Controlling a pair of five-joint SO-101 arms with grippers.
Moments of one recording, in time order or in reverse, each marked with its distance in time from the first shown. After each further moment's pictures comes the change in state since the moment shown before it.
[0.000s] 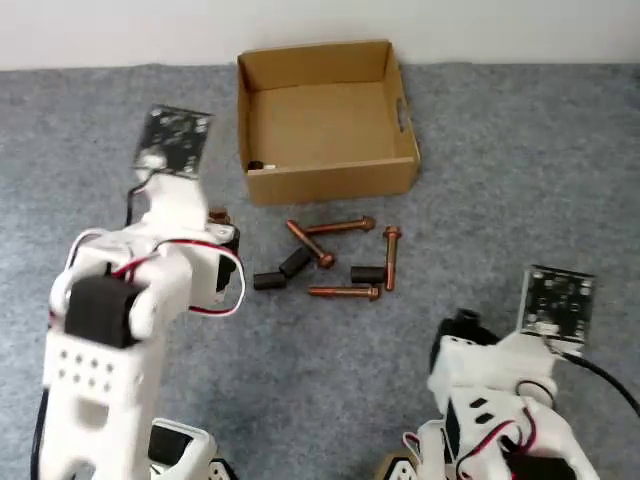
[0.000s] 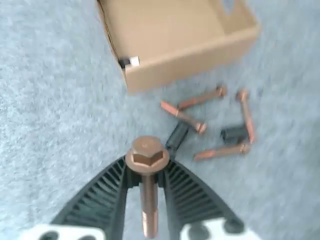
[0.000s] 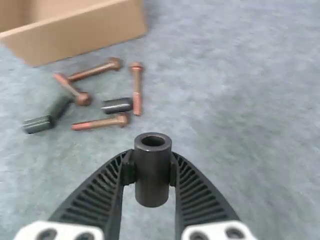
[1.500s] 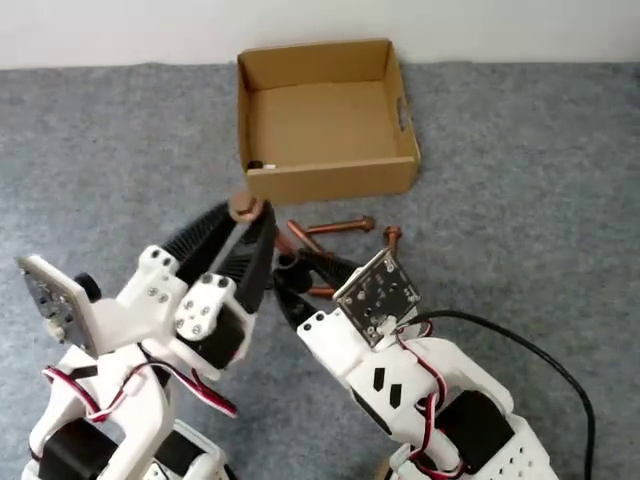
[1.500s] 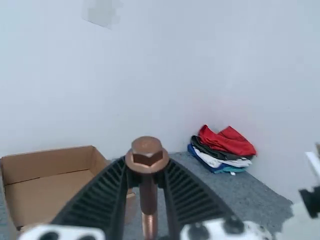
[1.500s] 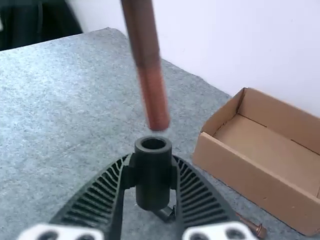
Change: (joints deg) left arm 16.7 -35.0 24.1 -37.5 9.2; right arm -39.6 11.2 10.7 -47.7 17.8
